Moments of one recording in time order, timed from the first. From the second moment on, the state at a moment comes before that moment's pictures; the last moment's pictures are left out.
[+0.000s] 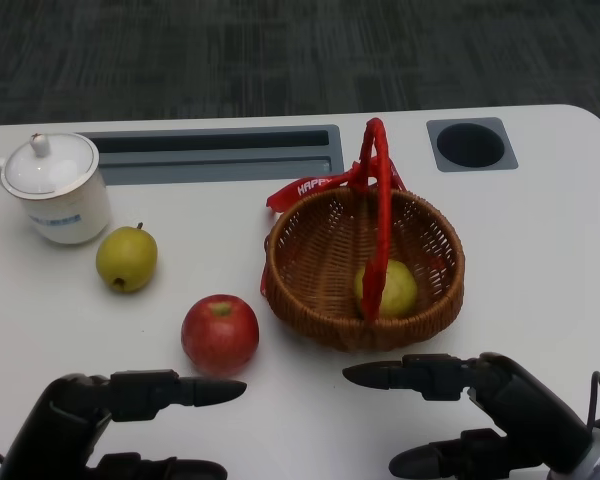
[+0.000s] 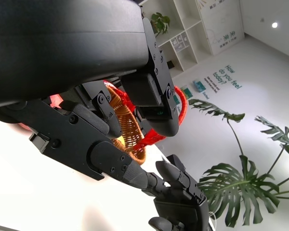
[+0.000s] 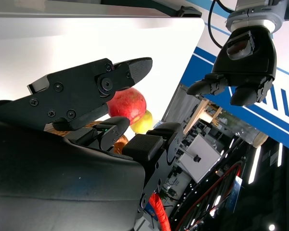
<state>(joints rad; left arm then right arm) 0.18 0.22 -0.03 0.17 -0.19 -0.94 -0.42 -0.13 -0.14 0.19 0.60 0.02 -1.07 0.53</state>
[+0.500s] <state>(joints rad) 0.18 0.21 -0.01 0.17 -0.12 -0.96 -0.40 -0.13 -0.14 0.20 0.60 0.02 -1.07 0.53</state>
